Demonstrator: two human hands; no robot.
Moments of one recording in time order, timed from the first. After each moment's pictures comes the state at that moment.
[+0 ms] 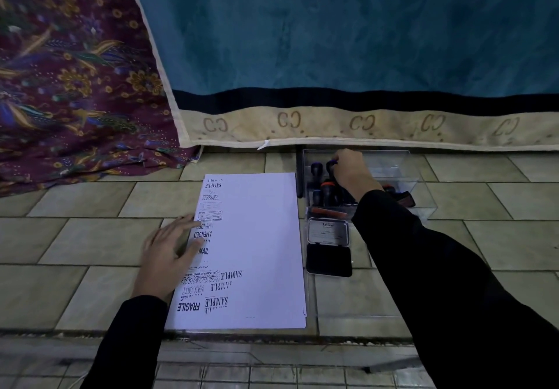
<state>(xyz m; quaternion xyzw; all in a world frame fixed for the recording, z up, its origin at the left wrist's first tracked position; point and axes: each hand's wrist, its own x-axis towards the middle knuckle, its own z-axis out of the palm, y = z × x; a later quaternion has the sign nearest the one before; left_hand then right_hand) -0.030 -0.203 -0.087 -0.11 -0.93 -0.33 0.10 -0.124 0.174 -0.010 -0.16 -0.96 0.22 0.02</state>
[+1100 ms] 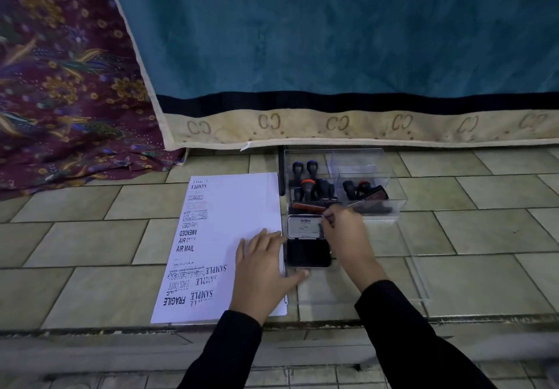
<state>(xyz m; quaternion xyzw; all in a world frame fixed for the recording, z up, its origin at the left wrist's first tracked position) 0.046 -0.026 -0.075 -0.19 -0.95 -0.25 0.02 0.018 0.160 -0.054 -0.14 -0.94 0.28 0.12</state>
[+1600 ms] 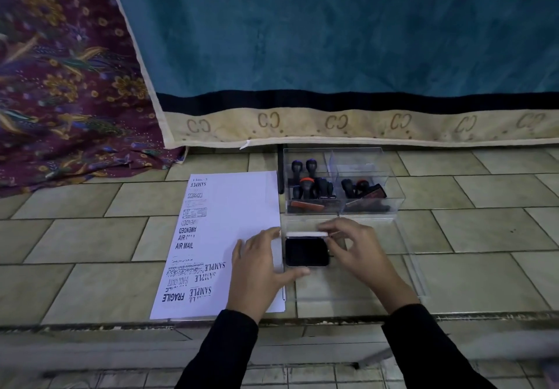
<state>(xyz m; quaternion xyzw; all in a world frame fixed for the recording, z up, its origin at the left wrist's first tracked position) 0.050 -0.028 -0.070 -0.16 -0.93 -0.33 0.03 0.066 0.181 -0.047 0.07 -0.89 0.42 0.14</state>
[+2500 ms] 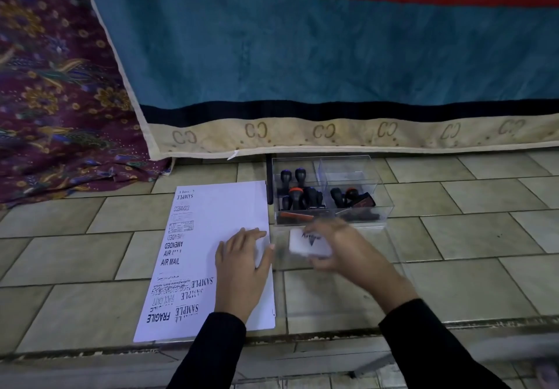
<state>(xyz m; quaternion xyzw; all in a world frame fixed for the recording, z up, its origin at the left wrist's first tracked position) 0.027 -0.025 -0.072 -0.12 -0.93 -0.35 0.08 0.052 0.185 -0.021 0.10 -0.97 0.23 0.02</state>
